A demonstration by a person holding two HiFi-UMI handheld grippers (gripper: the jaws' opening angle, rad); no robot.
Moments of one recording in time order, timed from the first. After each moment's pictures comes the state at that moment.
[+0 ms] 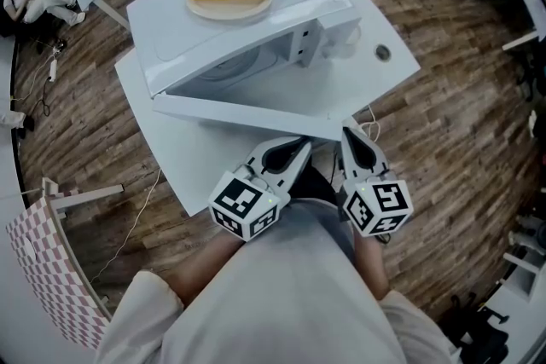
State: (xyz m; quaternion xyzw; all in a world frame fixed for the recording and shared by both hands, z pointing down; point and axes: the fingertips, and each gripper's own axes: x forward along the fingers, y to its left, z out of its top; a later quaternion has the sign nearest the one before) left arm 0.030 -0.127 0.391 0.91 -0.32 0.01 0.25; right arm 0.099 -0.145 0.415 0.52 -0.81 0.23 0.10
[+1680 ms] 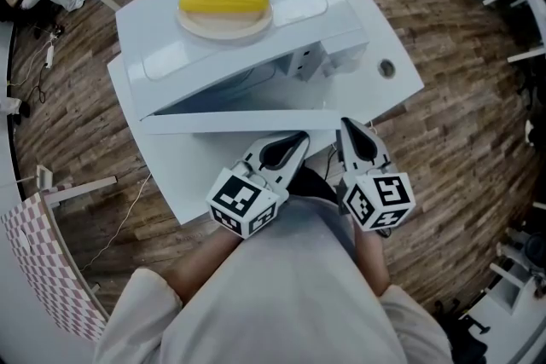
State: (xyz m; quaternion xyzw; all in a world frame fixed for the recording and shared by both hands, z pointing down) left arm 0.035 -0.193 0.402 0.90 -0.35 0.02 0.25; right arm 0.102 -0.223 0.416 0.50 -0.83 0.23 0.12
